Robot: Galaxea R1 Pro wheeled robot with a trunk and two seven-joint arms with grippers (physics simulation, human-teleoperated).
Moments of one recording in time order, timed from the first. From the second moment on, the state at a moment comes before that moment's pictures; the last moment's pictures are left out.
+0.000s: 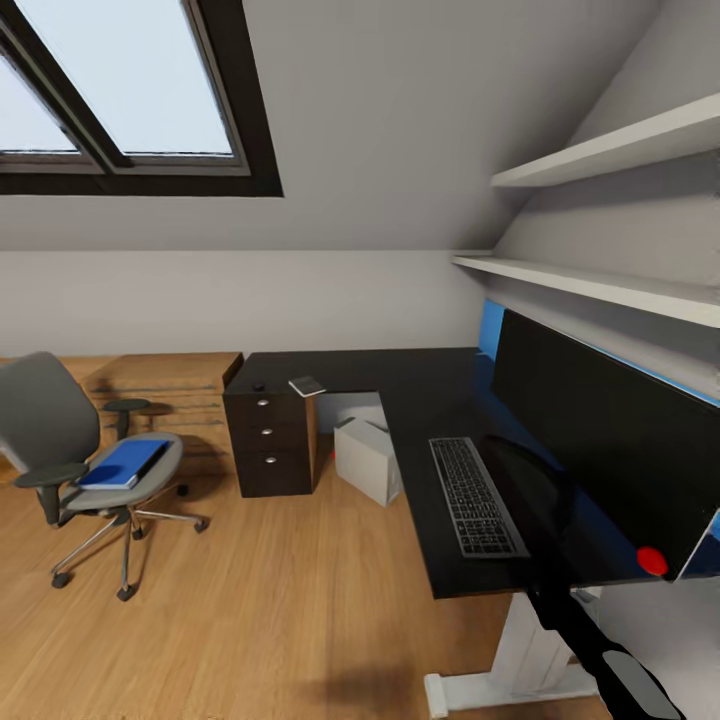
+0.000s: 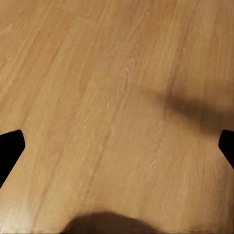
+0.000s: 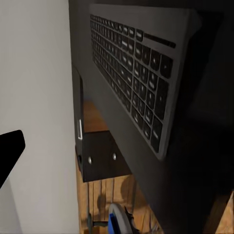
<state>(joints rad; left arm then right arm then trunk) -0.06 0.00 0.17 -0.49 0.25 -0.21 -0.04 -0.38 -0.20 -0.19 -0.58 -1.42 0.31 0.38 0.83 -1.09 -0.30</state>
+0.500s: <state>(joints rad) -0.06 0.00 0.17 -0.49 0.25 -0.21 -0.04 -0.38 -0.19 -0.16 -0.51 -1.33 0.30 0.38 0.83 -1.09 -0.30</state>
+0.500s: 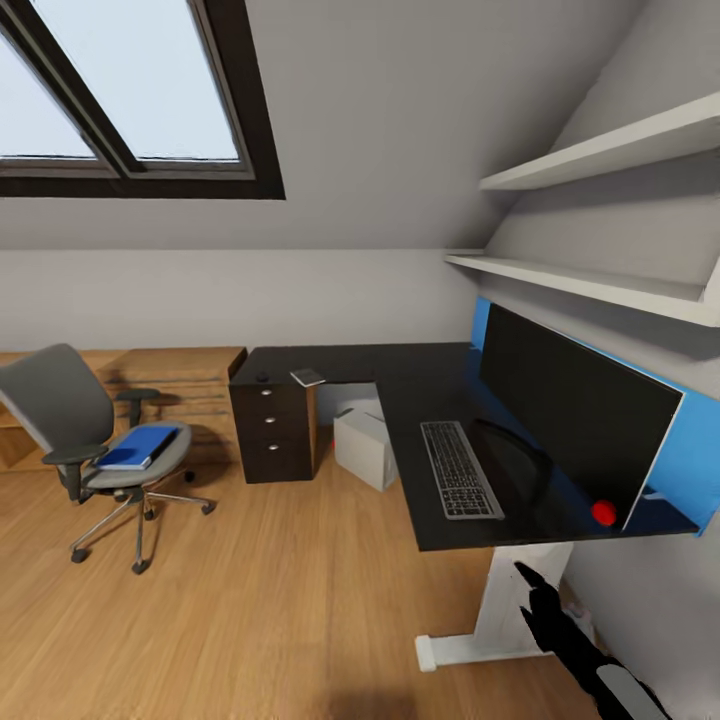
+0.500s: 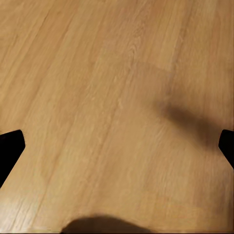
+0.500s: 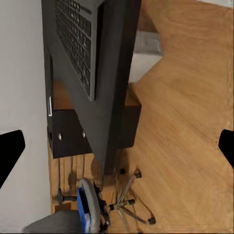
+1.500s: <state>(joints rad) -0.06 0.04 0.17 -0.36 0.27 -0.23 -0.05 -0.38 0.04 -0.10 -0.09 -0.28 -0.39 0.04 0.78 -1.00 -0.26</state>
